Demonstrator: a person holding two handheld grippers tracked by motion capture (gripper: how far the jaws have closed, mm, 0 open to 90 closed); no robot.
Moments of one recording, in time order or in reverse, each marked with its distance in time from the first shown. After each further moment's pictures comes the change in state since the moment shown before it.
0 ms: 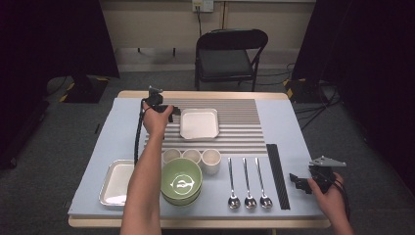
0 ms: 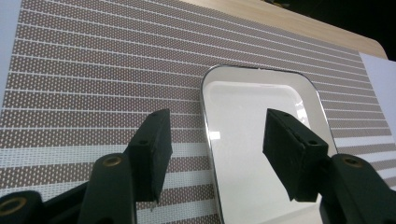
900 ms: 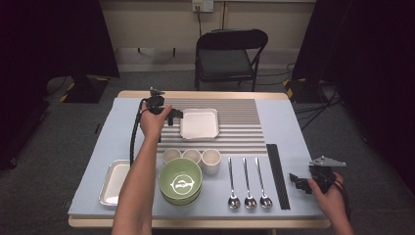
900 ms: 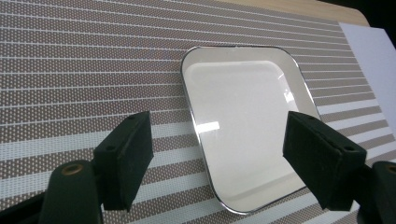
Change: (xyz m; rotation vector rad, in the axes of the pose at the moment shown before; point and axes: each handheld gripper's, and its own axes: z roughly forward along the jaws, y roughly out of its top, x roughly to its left) left arm -0.006 -0.008 -0.015 0.023 -0.044 0.105; right arm 0.000 0.000 0.000 0.001 0.001 0.002
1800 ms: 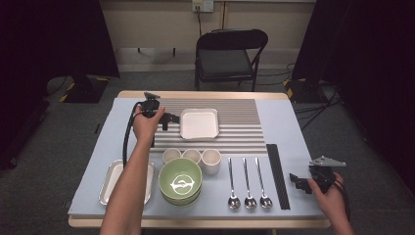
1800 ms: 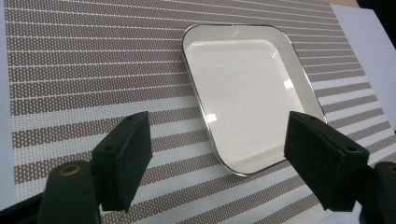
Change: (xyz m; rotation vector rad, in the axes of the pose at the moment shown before) left arm 0.008 -0.012 -0.018 0.041 -0.022 0.047; right arm 0.000 0.000 0.000 -0.001 -0.001 -0.002
